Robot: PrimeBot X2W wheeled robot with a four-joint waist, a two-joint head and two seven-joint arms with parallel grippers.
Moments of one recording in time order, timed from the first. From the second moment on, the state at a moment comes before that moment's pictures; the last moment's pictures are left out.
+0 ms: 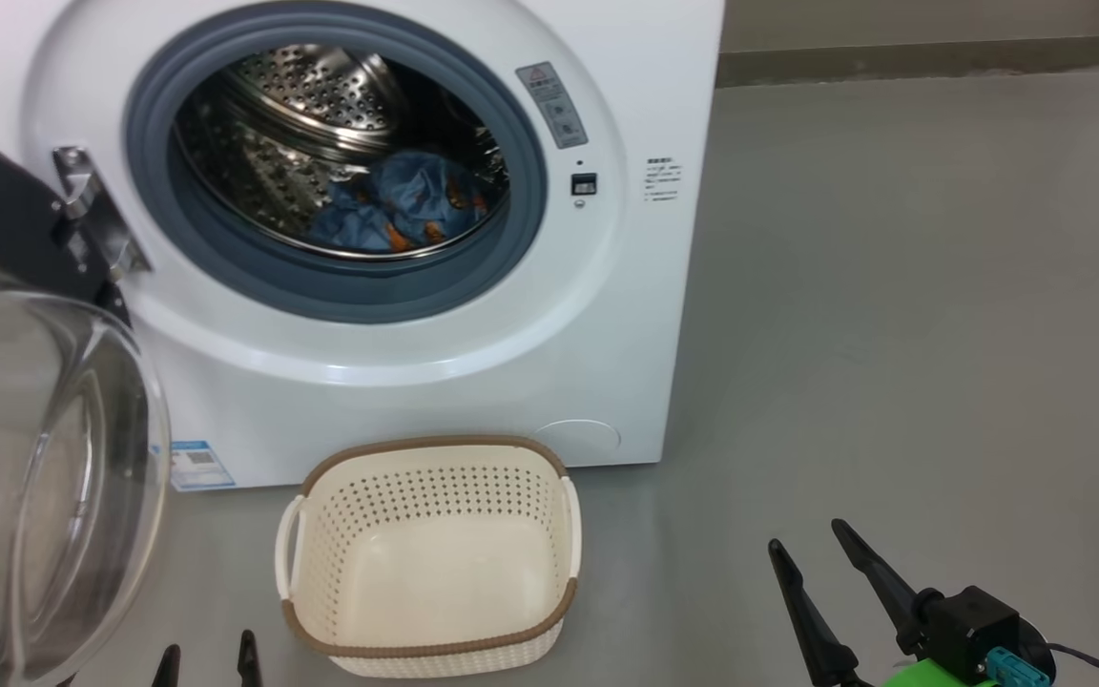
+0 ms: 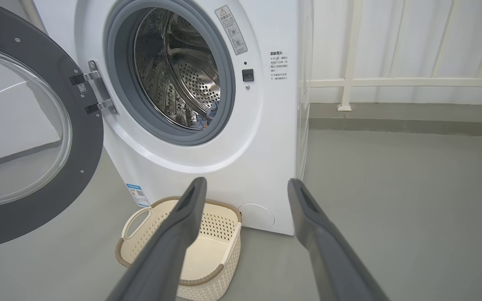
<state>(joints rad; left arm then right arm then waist) 0.14 0.04 -0.01 0.21 -0.22 0.08 -0.26 0.02 -0.13 0.17 0.18 0.24 0.12 -0.26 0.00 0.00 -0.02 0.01</state>
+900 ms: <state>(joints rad) 0.14 0.04 -0.01 0.20 -0.23 0.10 -0.26 0.00 -0.13 0.19 0.18 0.24 0.12 -0.26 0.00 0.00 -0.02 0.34</state>
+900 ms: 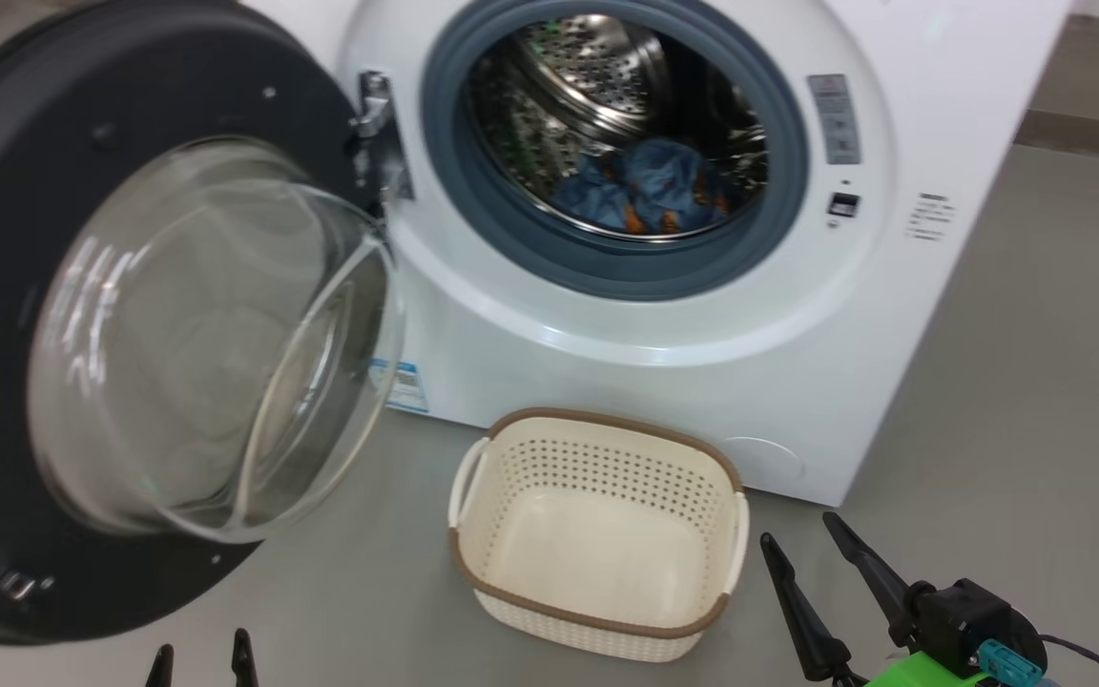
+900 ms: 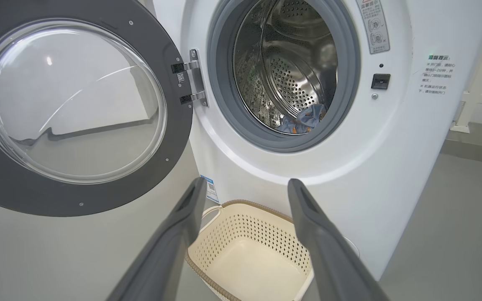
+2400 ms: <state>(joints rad) 0.12 0.04 0.15 0.24 -0.73 0.08 -0.26 0.00 -0.11 0.20 0.19 0.24 0.12 -0.26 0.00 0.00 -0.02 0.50</state>
